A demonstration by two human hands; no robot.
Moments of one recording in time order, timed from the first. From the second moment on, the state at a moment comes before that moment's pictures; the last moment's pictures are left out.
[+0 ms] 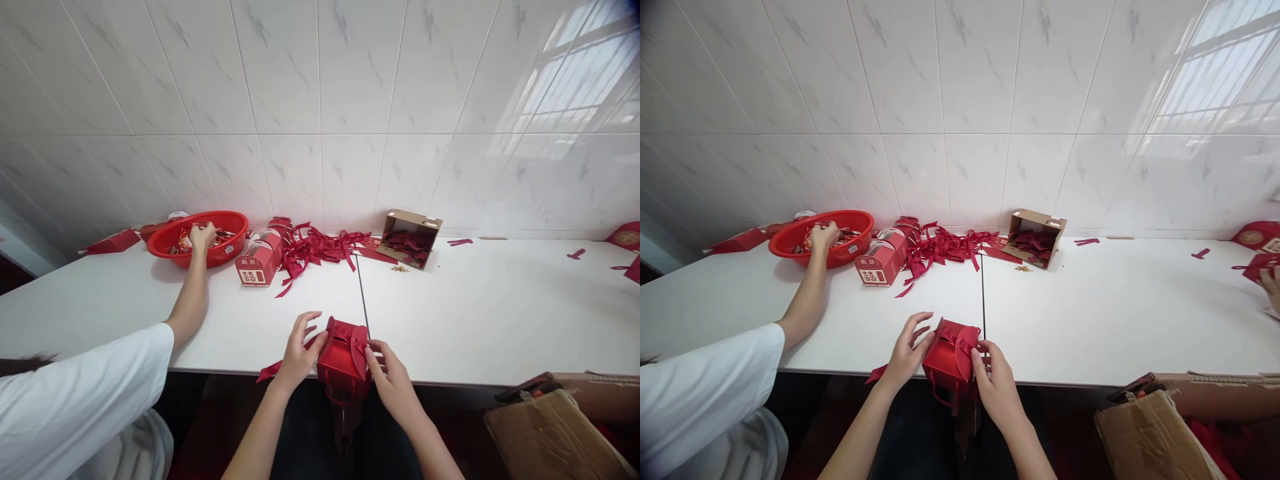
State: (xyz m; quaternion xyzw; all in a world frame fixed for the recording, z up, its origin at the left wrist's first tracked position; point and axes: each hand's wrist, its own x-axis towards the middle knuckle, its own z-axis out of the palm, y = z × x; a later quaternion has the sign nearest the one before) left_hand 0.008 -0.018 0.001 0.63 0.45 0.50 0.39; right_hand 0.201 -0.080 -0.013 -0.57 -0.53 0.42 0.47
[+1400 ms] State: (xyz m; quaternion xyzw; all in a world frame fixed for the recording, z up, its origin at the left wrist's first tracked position) left_hand -0.020 -0.067 0.022 0.69 0.54 0.31 0.38; right_hand 0.247 -0.072 -0.014 -0.58 -0.60 0.33 0.43
